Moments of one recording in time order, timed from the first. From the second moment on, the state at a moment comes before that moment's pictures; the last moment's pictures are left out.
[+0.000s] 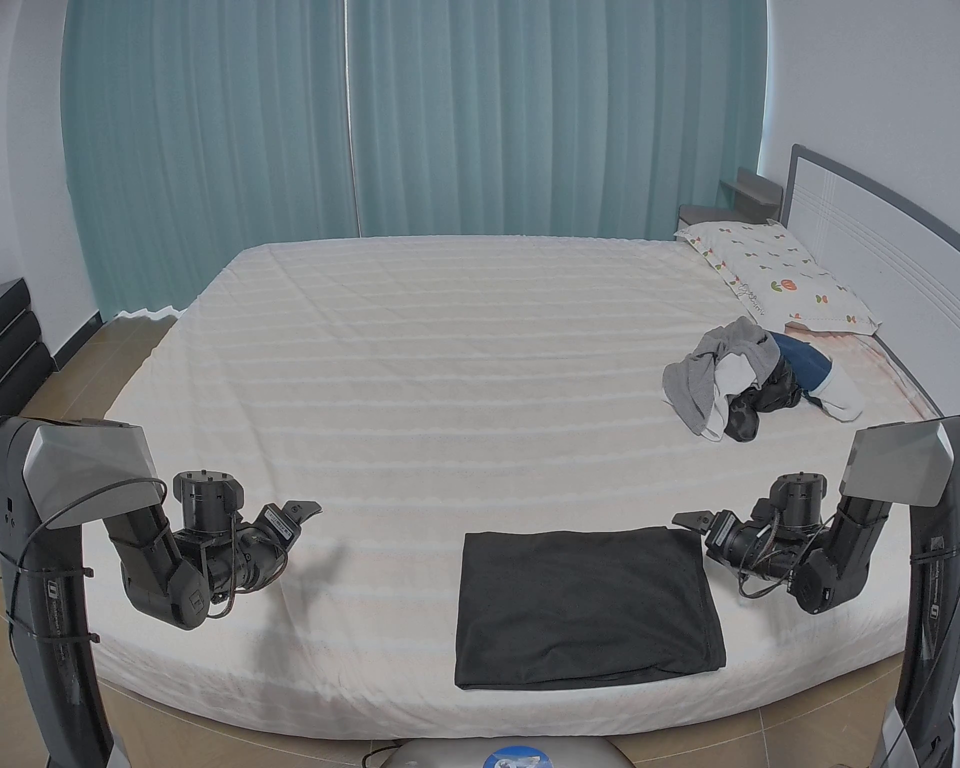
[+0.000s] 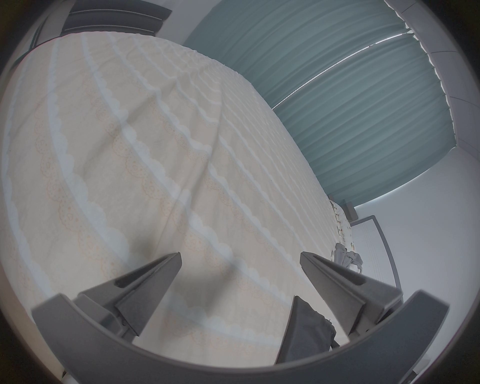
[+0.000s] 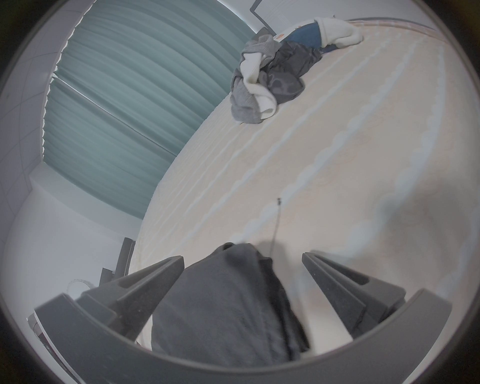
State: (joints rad) left arm -0.08 2.31 -0.62 -1.14 -0.15 -0.94; right arm 0.08 2.43 -0.68 -1.21 0.28 0.75
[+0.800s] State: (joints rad) left arm -0.09 2.31 -0.62 -1.14 -0.13 -0.94; right arm 0.05 2.47 -0.76 -1.21 0.28 0.78
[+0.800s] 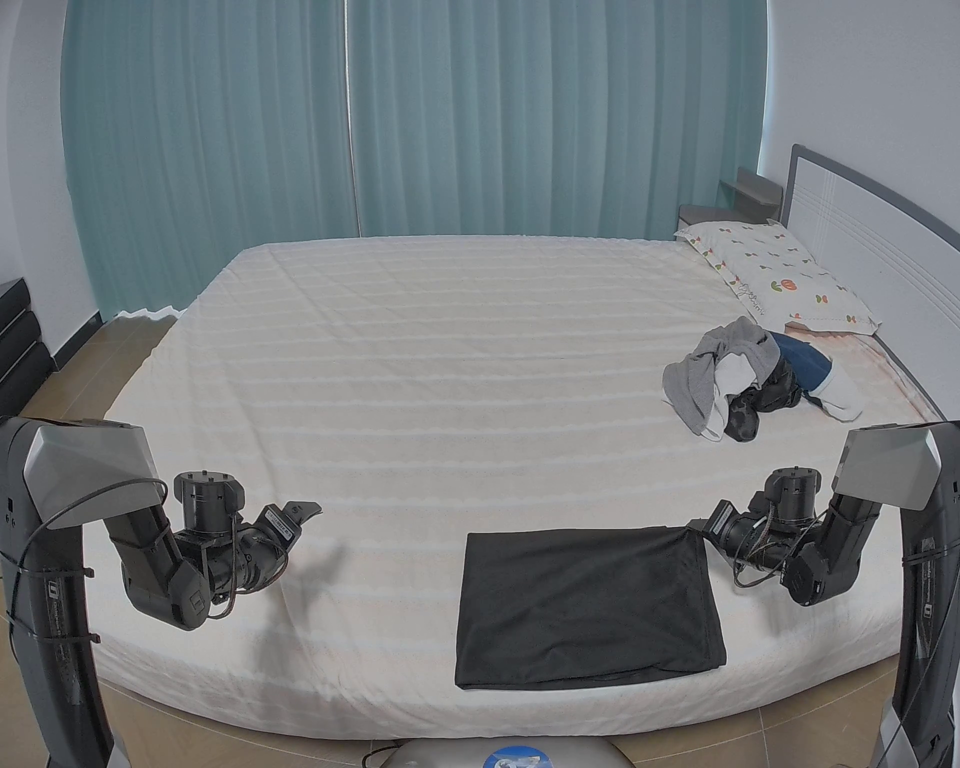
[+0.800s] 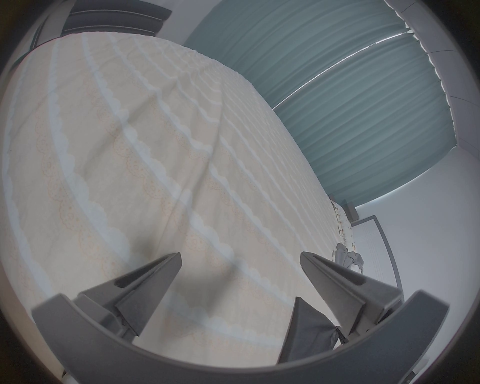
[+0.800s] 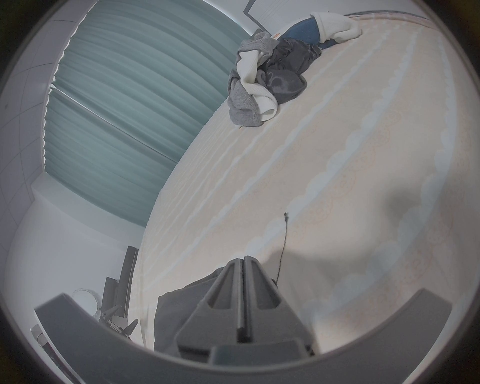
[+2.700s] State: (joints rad) left arm -0.16 2.26 -0.57 -1.17 -0.21 -0.99; right arm -0.01 2.41 -0.67 -1.37 0.34 1.06
